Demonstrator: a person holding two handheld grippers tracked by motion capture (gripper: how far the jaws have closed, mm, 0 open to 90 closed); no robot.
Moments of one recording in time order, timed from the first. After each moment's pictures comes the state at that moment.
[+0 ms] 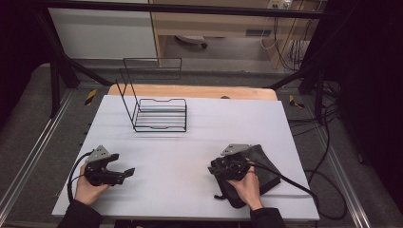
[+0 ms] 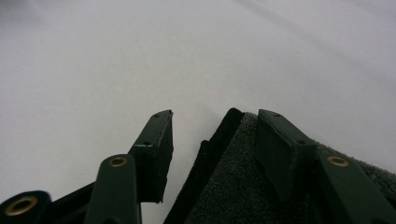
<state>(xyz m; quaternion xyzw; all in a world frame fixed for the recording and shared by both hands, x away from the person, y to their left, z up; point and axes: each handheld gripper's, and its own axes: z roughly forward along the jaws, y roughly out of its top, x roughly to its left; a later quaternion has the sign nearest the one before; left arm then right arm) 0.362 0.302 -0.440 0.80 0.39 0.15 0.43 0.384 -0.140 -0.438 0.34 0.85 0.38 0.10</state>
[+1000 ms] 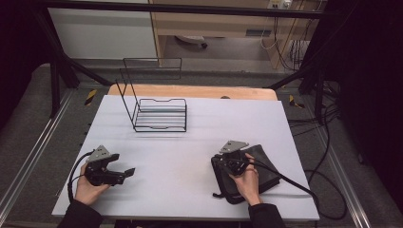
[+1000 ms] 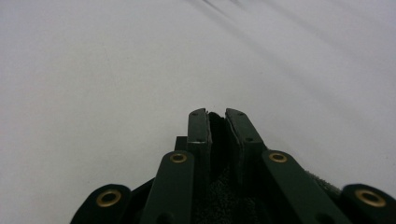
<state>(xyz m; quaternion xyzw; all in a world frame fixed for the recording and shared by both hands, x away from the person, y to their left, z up) 0.363 0.301 -0.440 0.80 0.39 0.15 0.43 0.394 -0.139 -0.434 0.32 0.86 0.37 0.16</state>
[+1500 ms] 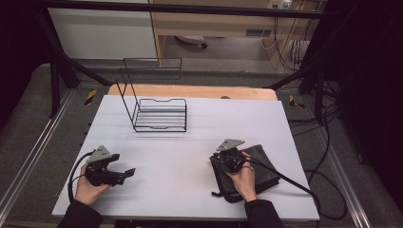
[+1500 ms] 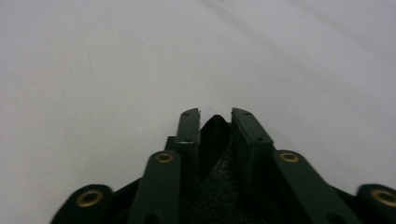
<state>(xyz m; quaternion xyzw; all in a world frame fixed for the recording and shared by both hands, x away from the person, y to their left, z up) 0.363 0.301 -0.440 0.80 0.39 0.15 0.42 0.407 -0.133 -0.447 0.32 0.86 0.36 0.15</state>
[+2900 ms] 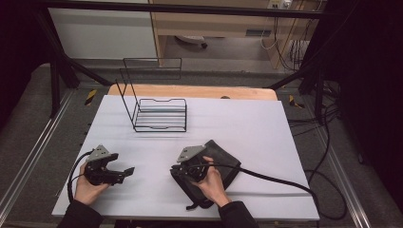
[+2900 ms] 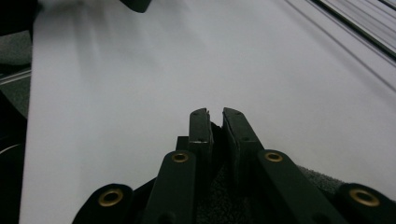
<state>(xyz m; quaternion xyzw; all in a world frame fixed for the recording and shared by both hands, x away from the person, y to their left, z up) 0.364 0.303 -0.439 0.80 0.40 0.15 0.42 0.376 -0.022 -0.428 0.19 0.89 0.42 0.06</state>
